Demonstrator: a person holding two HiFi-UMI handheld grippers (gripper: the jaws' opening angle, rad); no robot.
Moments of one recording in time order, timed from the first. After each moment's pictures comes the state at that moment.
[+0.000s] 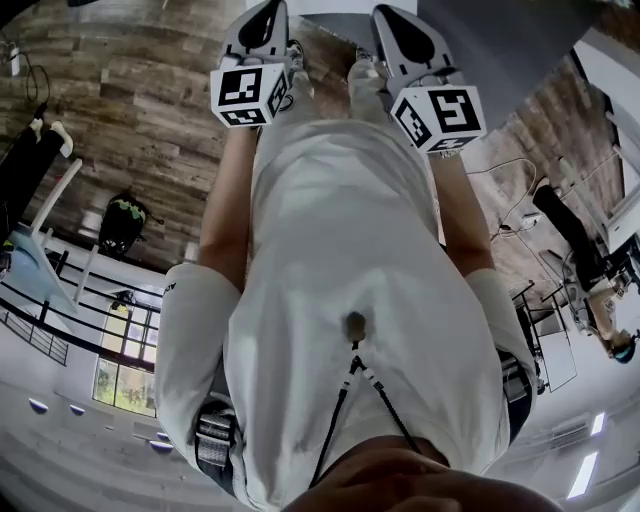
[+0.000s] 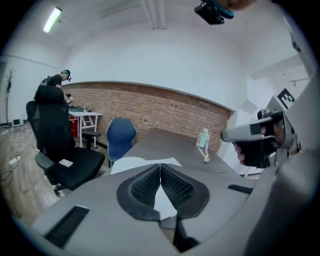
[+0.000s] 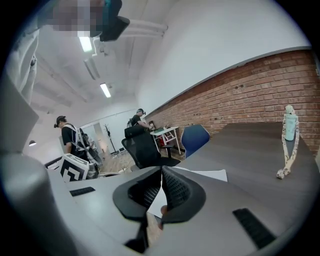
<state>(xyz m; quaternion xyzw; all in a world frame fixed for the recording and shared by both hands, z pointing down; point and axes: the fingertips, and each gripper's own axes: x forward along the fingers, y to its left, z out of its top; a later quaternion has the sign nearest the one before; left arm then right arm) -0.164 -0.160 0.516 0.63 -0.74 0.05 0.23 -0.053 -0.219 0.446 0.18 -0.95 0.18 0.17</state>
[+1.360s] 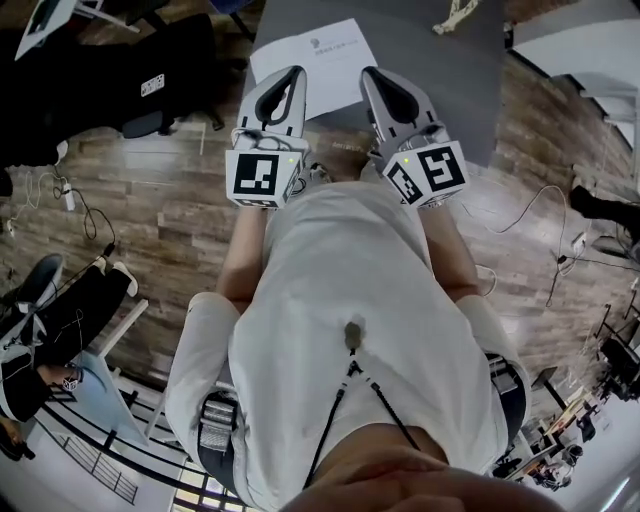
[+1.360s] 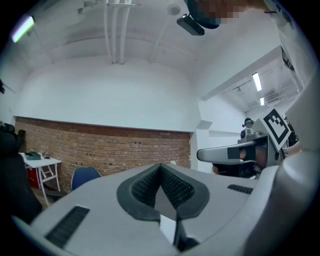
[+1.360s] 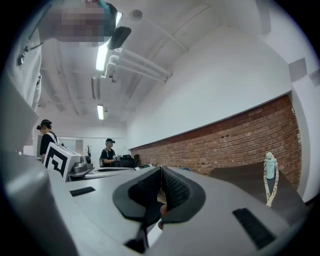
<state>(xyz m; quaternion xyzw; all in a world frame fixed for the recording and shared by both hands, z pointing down) -0.122 -0.134 0.244 0.79 -0.61 0.02 0.01 -0.034 -0.151 0.232 0.31 -0.95 0.08 -0.02</state>
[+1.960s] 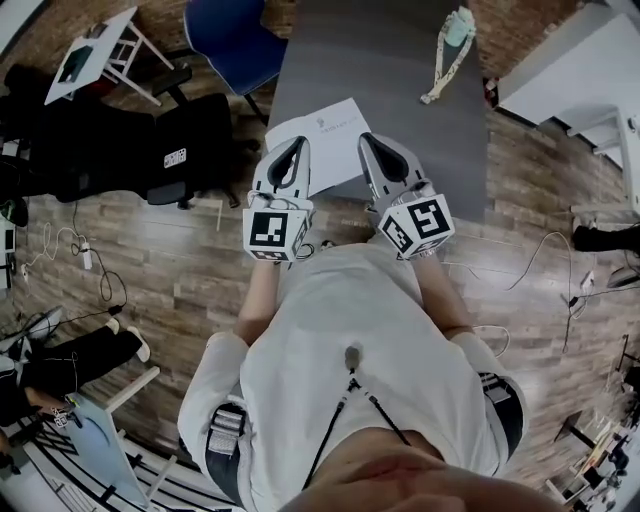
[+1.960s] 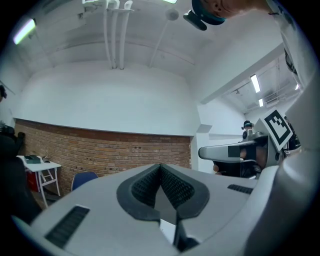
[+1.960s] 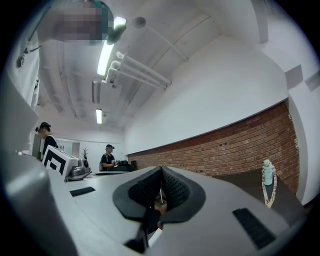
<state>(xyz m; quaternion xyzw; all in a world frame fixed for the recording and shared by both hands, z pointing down) -0.122 -0.113 0.199 0.79 -0.61 0.01 -0.01 -0.028 -0.130 0.183 0.32 -0.94 0.06 -0.06</state>
